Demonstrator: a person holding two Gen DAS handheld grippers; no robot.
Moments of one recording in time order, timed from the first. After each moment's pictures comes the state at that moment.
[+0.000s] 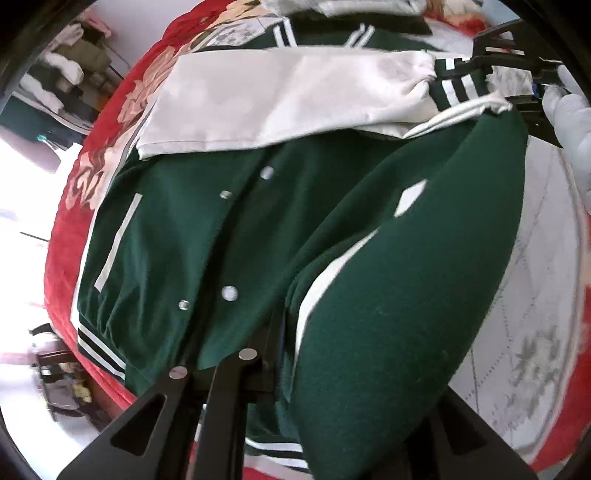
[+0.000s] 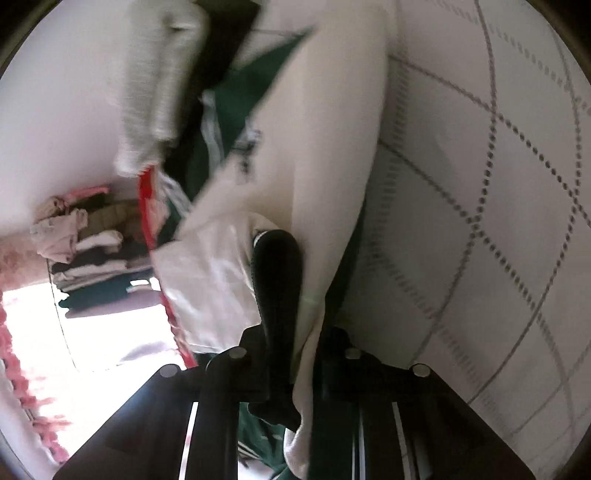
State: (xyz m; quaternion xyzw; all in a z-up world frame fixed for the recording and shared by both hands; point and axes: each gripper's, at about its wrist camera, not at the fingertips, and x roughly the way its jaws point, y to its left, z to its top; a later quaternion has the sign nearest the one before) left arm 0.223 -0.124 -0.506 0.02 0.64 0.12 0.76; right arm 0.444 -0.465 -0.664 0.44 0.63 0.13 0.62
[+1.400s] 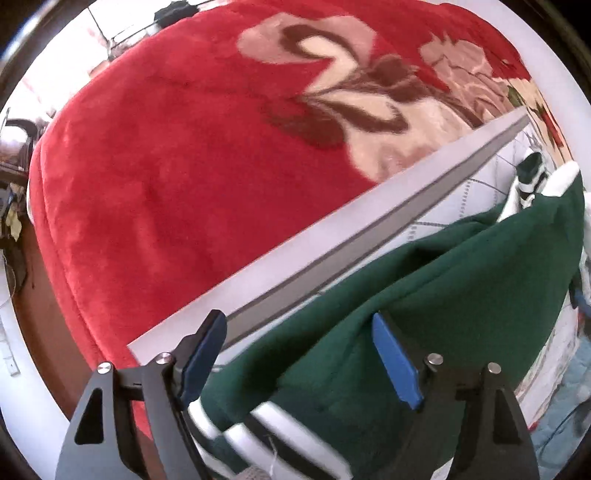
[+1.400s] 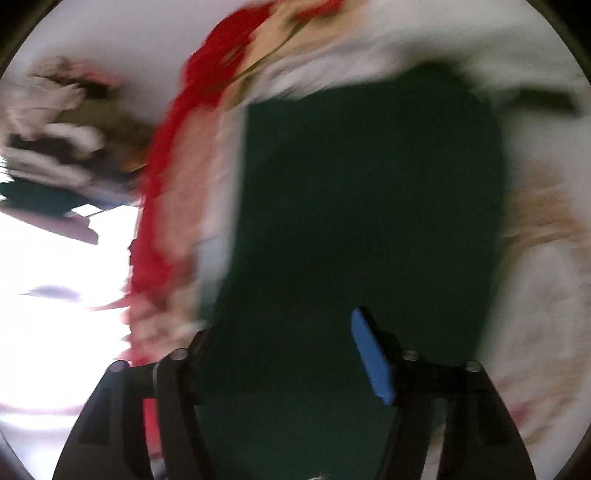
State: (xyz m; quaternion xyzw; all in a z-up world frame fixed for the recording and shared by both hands) left arm 0.188 0.311 -0.546 -0.33 0.61 0.28 0.67; right arm 0.518 -0.127 -0.559 0.17 0.62 0.13 0.76
